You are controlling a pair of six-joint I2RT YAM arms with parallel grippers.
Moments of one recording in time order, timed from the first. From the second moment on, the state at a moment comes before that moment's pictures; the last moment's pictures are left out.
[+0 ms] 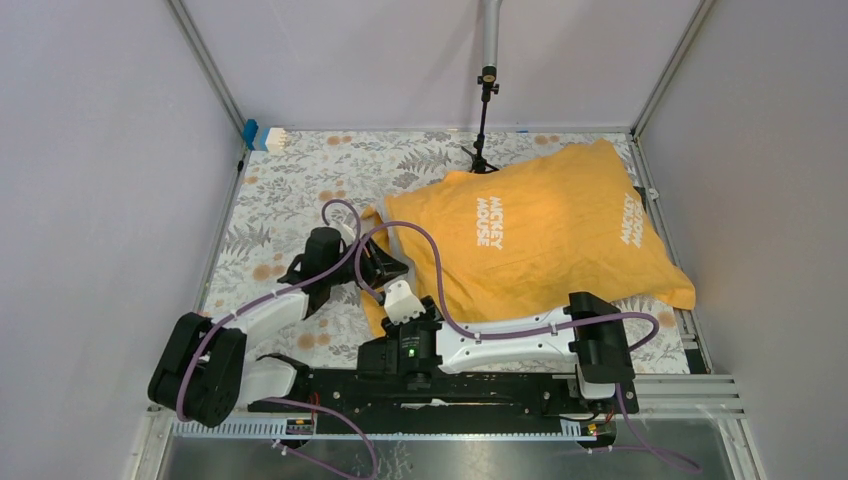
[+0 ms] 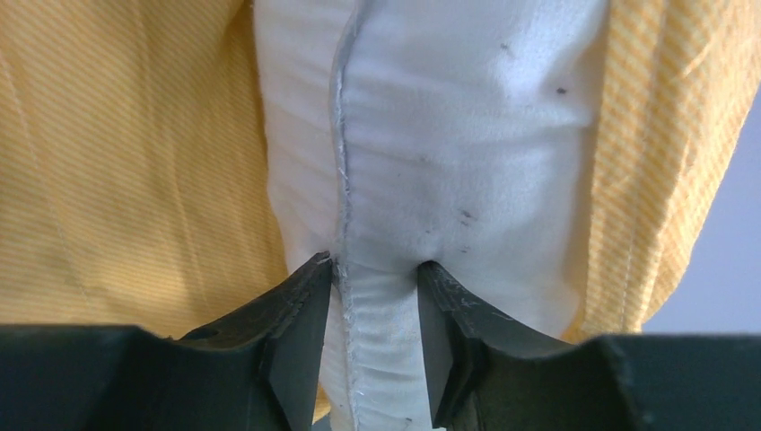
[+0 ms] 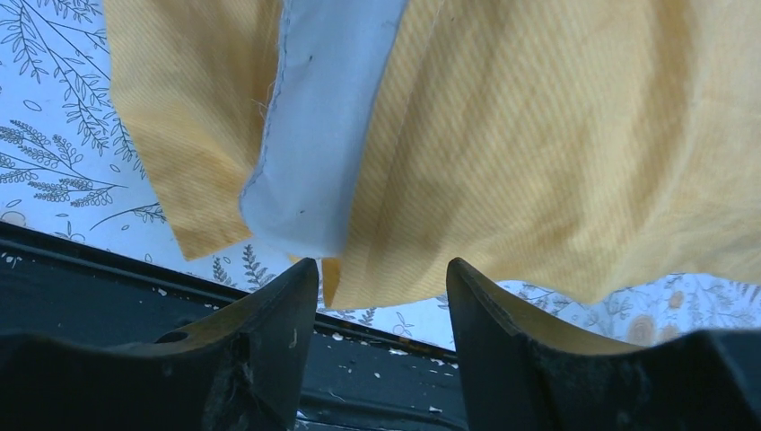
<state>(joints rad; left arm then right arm) -0.37 1.21 0.44 0.21 0.53 -1.03 1.57 1.82 1.50 -1.19 0.85 1.02</state>
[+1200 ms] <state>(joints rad) -0.38 1.22 0.53 0.11 0.42 -0.99 1.64 1.70 1.55 -0.99 0.72 0.74</state>
